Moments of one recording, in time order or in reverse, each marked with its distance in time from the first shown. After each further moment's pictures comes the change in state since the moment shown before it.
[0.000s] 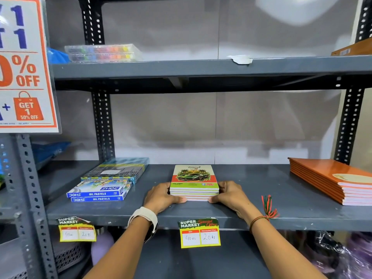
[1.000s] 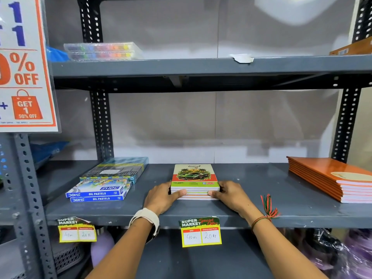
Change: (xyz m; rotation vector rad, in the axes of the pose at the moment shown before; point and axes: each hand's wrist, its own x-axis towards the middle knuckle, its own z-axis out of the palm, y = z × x) left_hand -0.004 0.002 0.001 0.206 0.063 0.076; right_hand -0.002 0.006 -0.003 -0.133 -0.027 -0.116
